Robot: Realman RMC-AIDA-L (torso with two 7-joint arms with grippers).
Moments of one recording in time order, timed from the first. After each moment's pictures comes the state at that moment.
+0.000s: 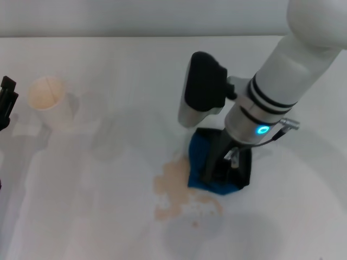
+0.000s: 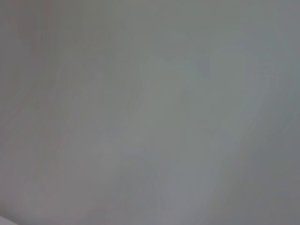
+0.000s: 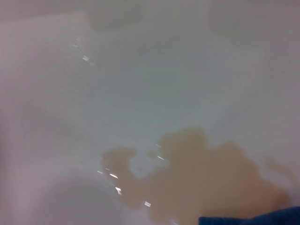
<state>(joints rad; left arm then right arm) -0.21 -2.08 2.37 0.28 -0.89 1.33 -0.54 0.94 2.03 -1.89 -0.79 -2.17 -1.26 2.28</state>
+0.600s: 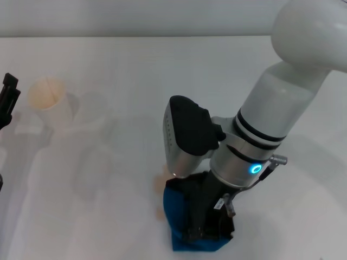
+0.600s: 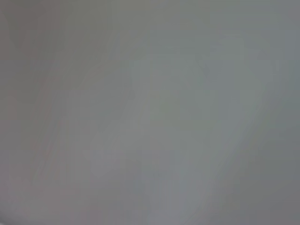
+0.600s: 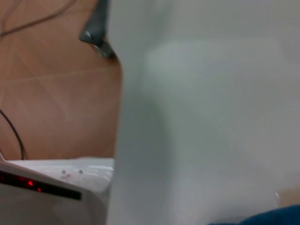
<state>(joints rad) -0.22 -2.08 2.37 0.28 -0.88 1.33 -0.54 0.94 2.03 -2.06 -0.83 -1.90 -1.35 2.15</state>
